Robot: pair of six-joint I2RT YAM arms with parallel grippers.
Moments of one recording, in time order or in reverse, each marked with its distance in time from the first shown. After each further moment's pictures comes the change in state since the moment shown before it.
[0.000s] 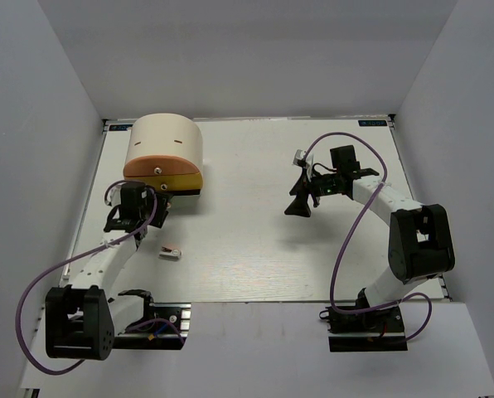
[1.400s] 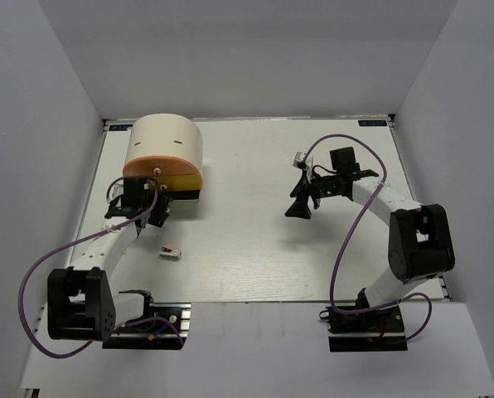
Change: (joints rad) left arm 0.001 0.124 0.103 -0.144 0.000 -0.008; right arm 0.000 0.000 -0.016 -0.001 0.008 -0.009
